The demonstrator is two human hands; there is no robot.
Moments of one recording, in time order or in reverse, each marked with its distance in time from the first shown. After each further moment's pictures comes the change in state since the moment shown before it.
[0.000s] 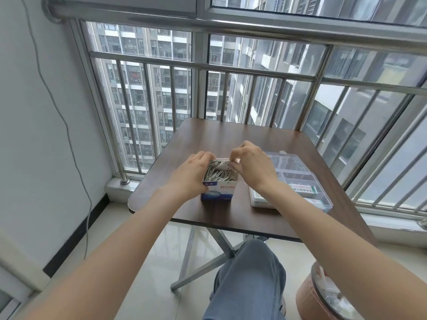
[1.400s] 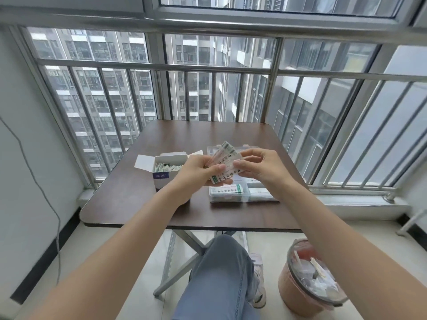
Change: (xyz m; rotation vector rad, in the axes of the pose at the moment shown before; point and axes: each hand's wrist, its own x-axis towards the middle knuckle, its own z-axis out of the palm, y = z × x) left_hand 0.024 0.113 0.024 -1.177 -0.182 -0.146; right_hand -0.059 0.098 -0.052 1.192 -0.013 0.414
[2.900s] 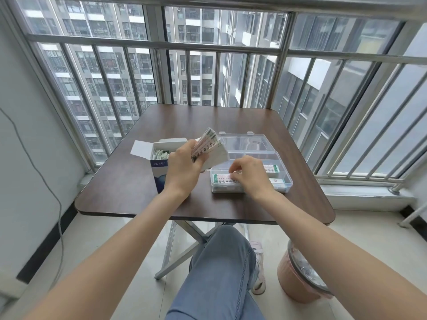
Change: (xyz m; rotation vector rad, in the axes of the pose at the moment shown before) left_hand 0.003 -0.029 -0.009 0.660 0.535 0.301; right_hand 0.032 0.070 0.020 -0.967 0.067 -0.112
